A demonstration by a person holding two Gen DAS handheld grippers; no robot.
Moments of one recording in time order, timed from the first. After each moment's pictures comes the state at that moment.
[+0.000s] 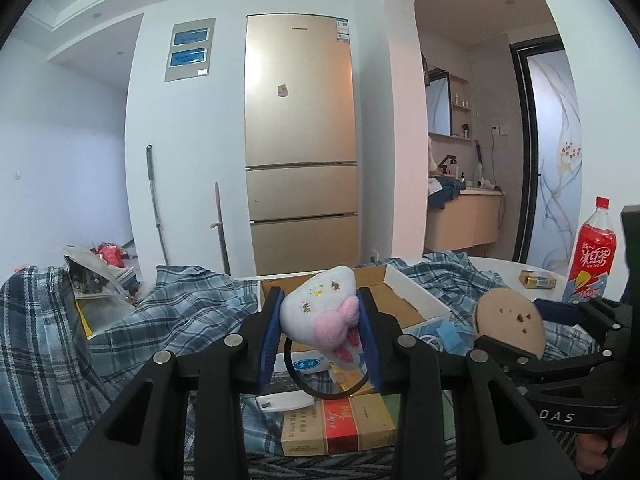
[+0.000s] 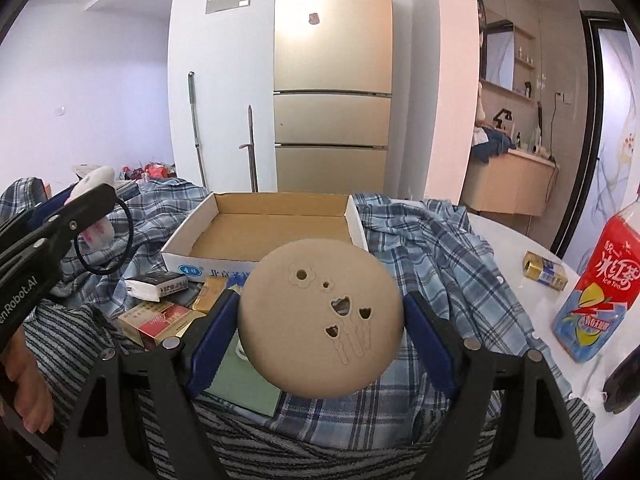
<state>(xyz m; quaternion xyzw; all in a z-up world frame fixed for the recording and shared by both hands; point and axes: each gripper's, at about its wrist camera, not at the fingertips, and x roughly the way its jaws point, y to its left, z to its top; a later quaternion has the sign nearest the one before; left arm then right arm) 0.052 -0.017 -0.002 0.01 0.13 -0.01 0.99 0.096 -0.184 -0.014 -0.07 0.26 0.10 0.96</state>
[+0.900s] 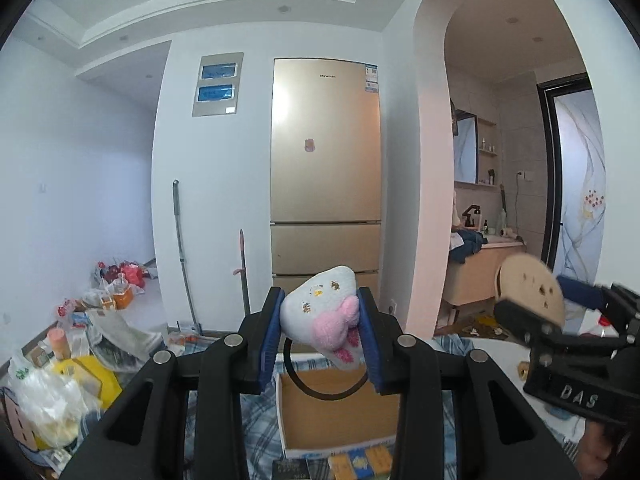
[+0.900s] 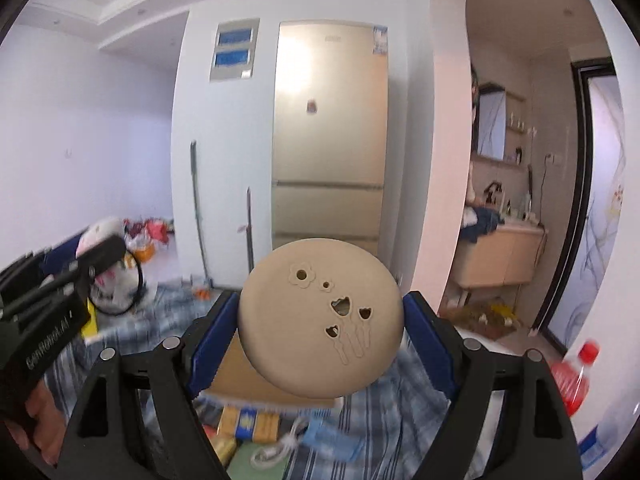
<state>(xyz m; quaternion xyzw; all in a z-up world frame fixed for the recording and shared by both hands) 0.068 -0.022 0.154 -0.02 0.08 0.04 1.00 0.113 -0.189 0.163 -0.06 0.13 0.11 0.98</state>
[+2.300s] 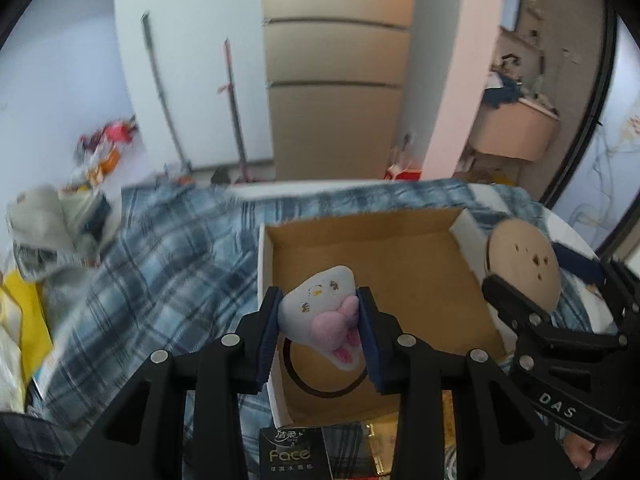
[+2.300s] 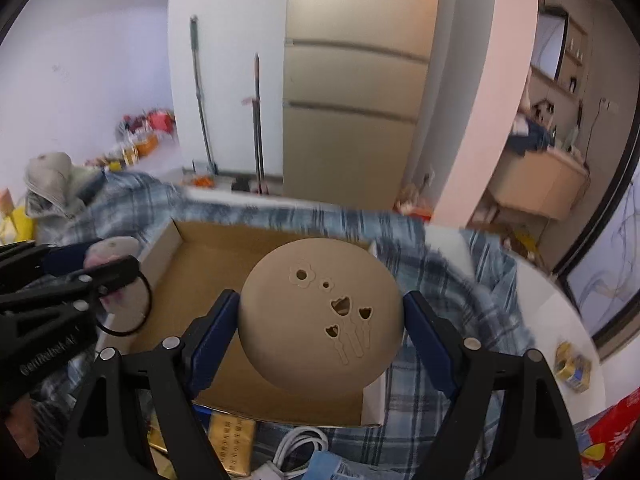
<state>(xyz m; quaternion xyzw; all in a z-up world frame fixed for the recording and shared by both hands) 0.276 0.023 -0.019 -0.05 0.43 0.03 0.90 0.285 -0.140 -0.005 -0.10 0.38 0.14 0.91</state>
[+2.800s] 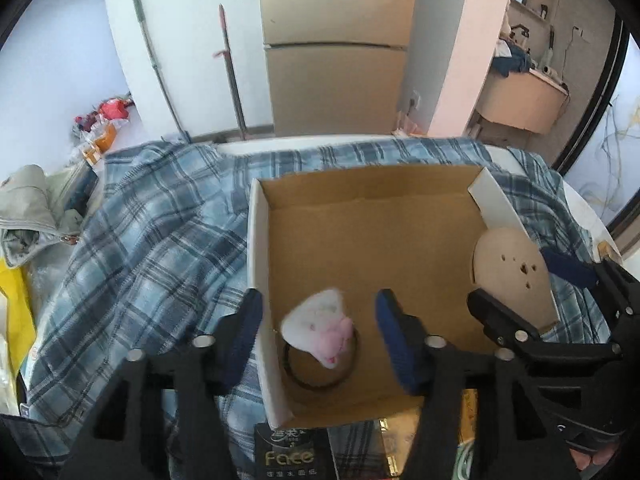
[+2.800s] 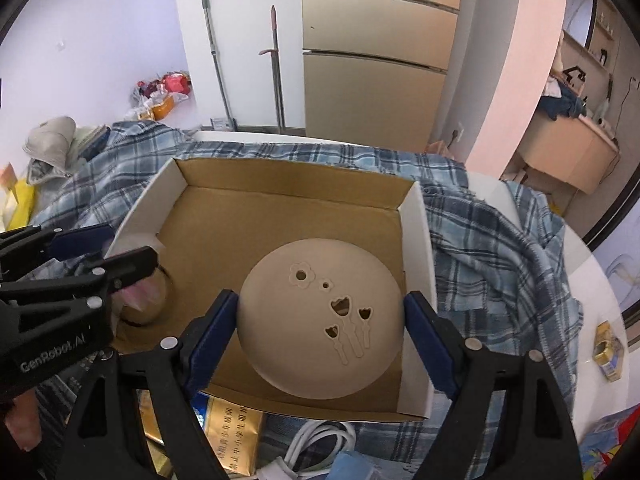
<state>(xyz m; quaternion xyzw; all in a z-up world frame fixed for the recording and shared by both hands) 0.287 0.020 -0.046 -0.03 0.47 0.04 0.88 0.297 -0.134 -0.038 -0.11 0.44 0.17 0.87</state>
